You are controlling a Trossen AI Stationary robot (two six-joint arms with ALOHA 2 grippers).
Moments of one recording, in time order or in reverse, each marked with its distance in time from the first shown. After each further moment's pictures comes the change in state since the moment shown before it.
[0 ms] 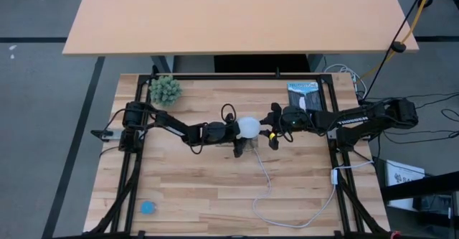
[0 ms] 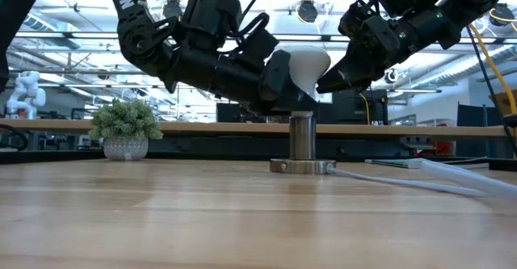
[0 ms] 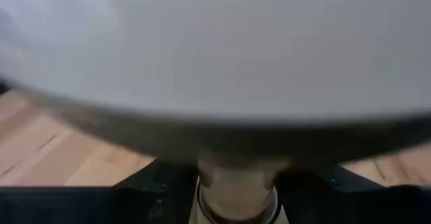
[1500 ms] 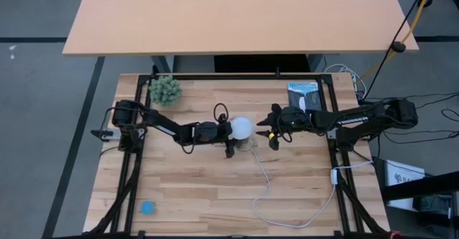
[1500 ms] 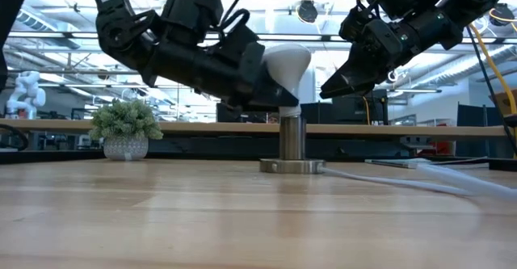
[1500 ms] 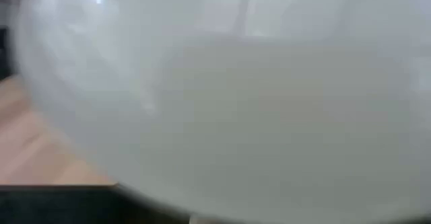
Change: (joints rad) left arm -0.003 -0.108 -0.122 -0.021 0.014 -0.044; right arm 0.000 0.000 0.000 -0.040 -0.003 0.019
